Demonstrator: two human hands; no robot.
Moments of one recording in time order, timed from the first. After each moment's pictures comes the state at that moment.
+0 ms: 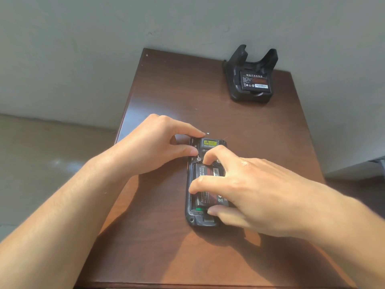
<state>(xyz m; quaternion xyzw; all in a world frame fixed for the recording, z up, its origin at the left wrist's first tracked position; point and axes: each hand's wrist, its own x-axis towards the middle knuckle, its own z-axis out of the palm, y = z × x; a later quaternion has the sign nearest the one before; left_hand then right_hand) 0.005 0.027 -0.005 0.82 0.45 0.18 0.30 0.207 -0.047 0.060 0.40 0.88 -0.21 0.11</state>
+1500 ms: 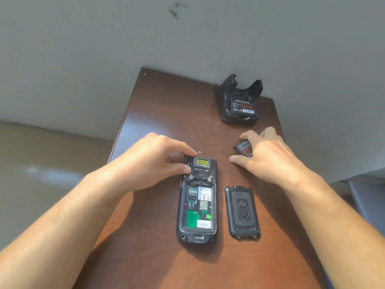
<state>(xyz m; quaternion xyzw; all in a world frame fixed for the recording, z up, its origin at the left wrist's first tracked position) 0.004 0.033 -0.005 0.84 0.43 0.16 0.30 0.265 0.020 0.031 0.77 0.62 -0.13 0.09</state>
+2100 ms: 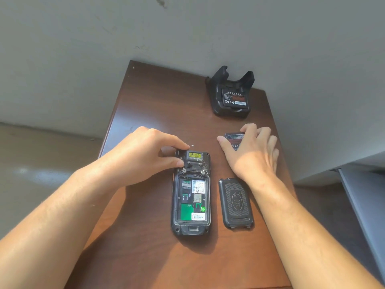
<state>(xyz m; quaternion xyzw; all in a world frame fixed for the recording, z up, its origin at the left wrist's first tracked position) 0.005 0.032 -0.005 0.83 0.44 0.16 0.30 0.255 0.013 -0.026 0.83 0.55 0.02 -0.07</state>
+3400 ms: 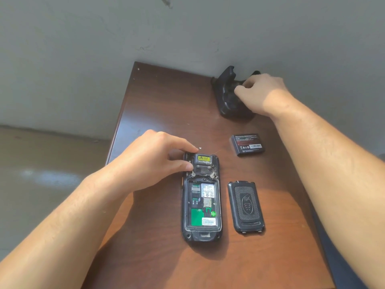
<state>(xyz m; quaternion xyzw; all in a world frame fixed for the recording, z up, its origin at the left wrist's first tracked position) 0.005 0.035 -0.008 0.82 0.44 0.17 0.32 0.269 0.135 0.051 0.81 0.58 -0.11 -0.06</state>
